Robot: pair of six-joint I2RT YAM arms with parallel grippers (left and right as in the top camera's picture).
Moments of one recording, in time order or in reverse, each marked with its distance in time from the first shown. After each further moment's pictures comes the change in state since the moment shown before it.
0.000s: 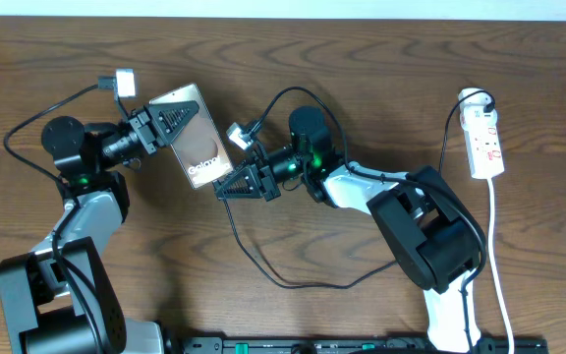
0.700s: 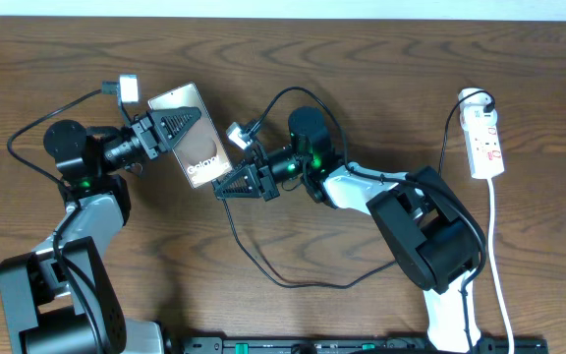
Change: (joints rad) left arm 0.002 0.000 -0.021 -0.001 0.020 0.013; right arm 0.002 0.000 0.000 0.003 0.016 0.000
